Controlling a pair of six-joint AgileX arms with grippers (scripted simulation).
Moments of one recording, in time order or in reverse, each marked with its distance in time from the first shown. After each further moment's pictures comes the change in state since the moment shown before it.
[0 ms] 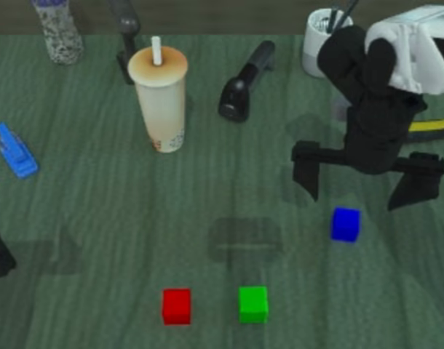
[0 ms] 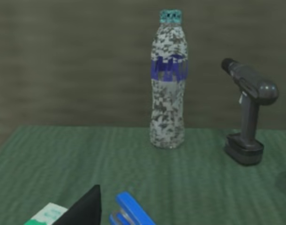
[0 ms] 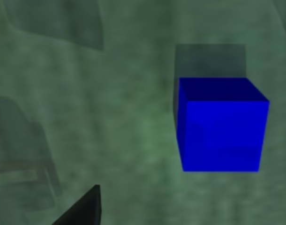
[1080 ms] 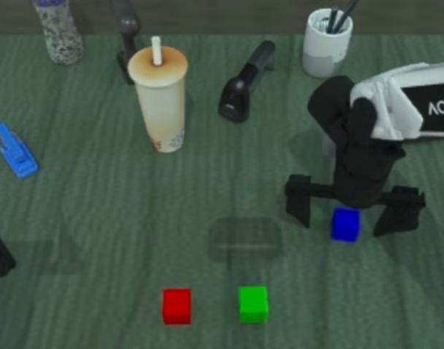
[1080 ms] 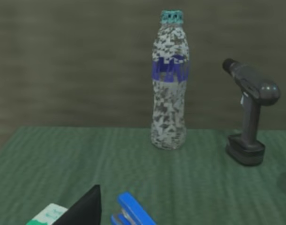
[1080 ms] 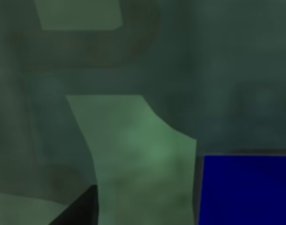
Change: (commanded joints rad) left arm 0.000 0.000 0.000 0.000 0.000 0.000; right arm 0.001 0.127 -0.151 0.278 0.001 0.003
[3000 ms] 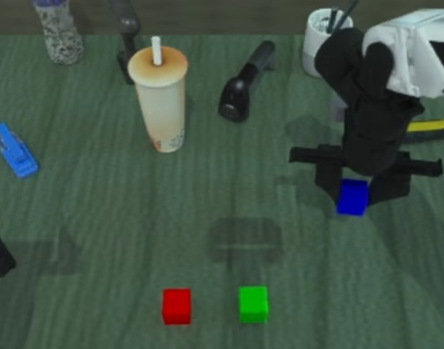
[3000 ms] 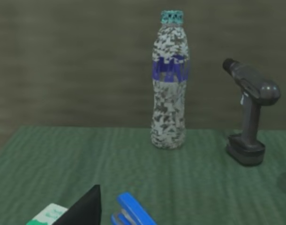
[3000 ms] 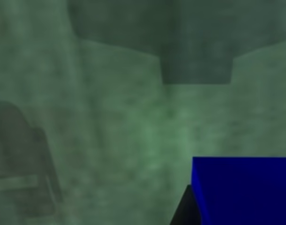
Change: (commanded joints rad) left arm 0.000 0.000 0.000 0.000 0.000 0.000; right arm 0.006 -0.131 0.142 -0.258 0.010 -0.009
